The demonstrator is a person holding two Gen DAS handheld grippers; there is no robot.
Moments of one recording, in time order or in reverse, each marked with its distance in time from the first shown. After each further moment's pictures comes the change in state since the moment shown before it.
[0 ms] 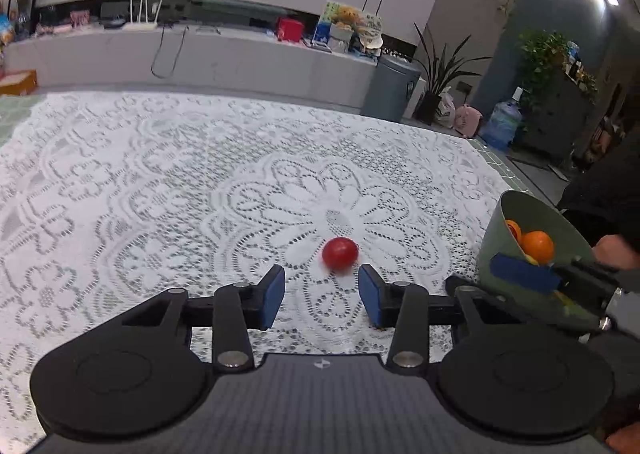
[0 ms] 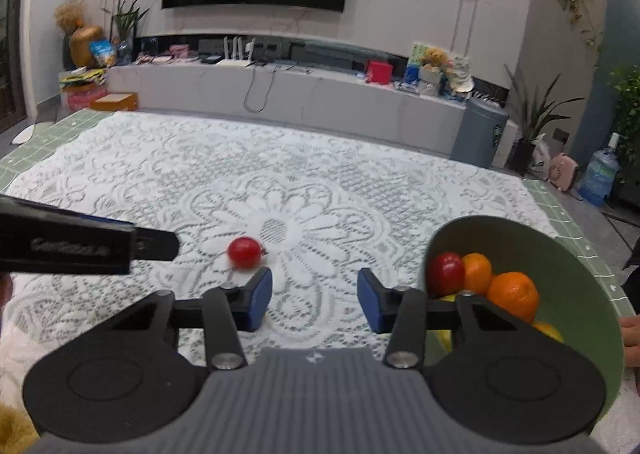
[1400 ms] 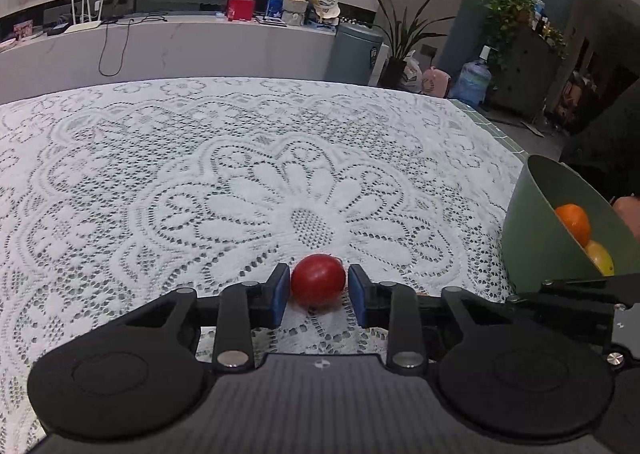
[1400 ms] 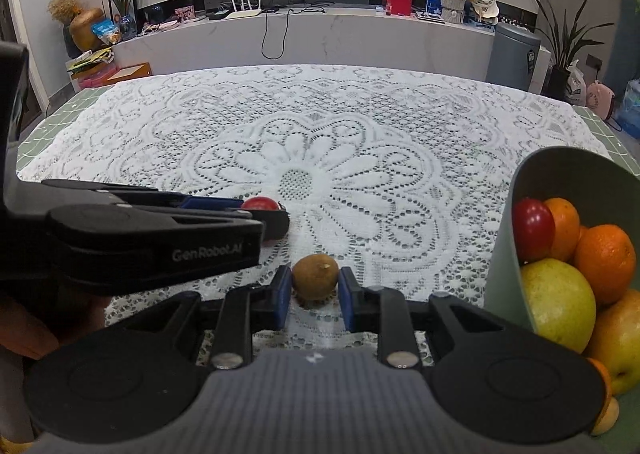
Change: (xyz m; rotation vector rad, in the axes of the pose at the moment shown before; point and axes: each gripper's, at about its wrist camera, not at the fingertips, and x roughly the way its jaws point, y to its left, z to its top) left arm 0.087 -0.010 0.007 0.137 0.060 -0.079; right arm 0.069 -0.007 -0.002 0.116 0.186 0.117
